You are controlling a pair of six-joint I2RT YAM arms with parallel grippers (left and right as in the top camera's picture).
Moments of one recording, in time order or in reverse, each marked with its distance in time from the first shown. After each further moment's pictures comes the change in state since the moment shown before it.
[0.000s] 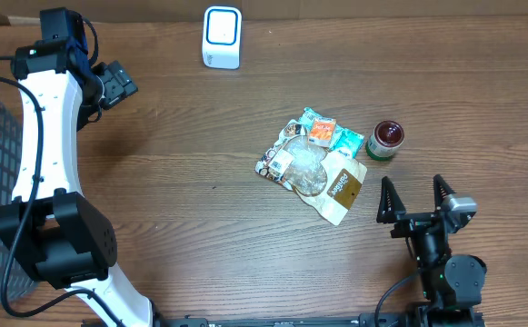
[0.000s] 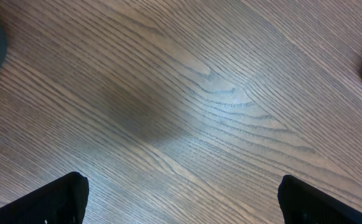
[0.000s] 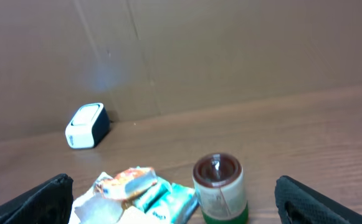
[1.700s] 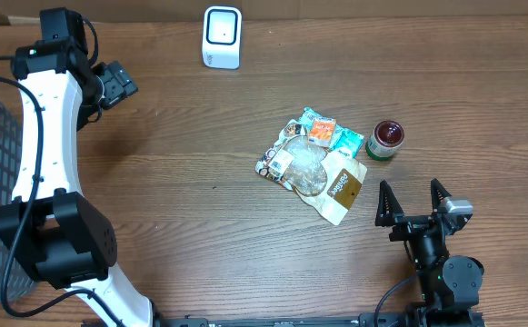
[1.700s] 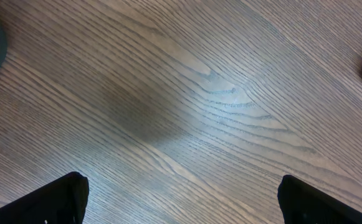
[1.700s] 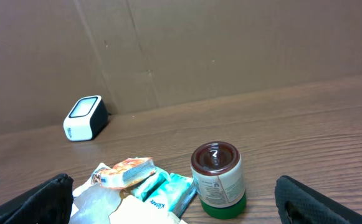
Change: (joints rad) left arm 0.000 0.000 0.000 0.000 0.000 0.000; right arm 0.000 -0.046 -0.008 -0.054 0.000 0.001
